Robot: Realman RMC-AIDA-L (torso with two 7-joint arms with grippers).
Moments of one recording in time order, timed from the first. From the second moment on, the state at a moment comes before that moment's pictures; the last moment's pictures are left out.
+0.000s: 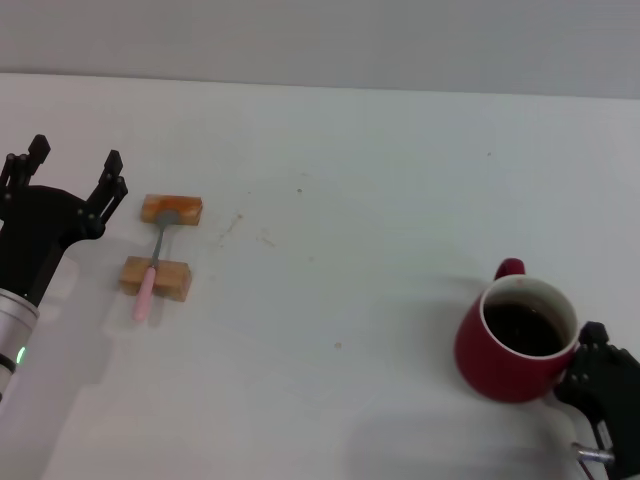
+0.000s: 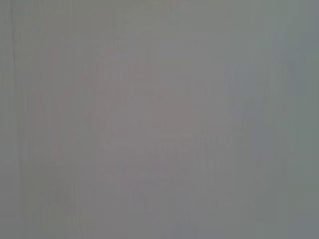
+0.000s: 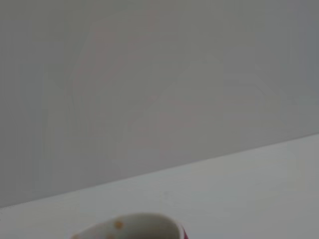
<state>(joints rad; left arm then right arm) -0.27 -2.07 -0.99 -0.32 2.59 1.20 -0.03 0.15 2.09 -0.10 0.77 -1.24 -1.44 -0.28</state>
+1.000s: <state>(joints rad) -0.30 -2.07 -1.01 -0.29 2.58 1.20 -0.03 0.32 2.09 -0.05 0.77 -1.25 -1.25 -0.28</state>
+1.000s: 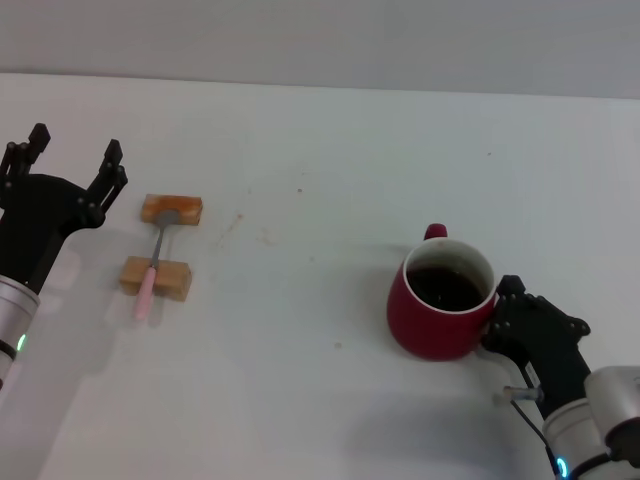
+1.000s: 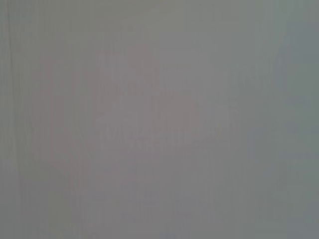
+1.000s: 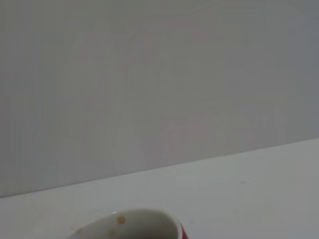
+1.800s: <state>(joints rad) -0.29 -2.07 -1.01 -0.31 2.58 1.20 -0.04 0.40 2.09 0.00 0.76 -1.32 -1.14 -0.27</state>
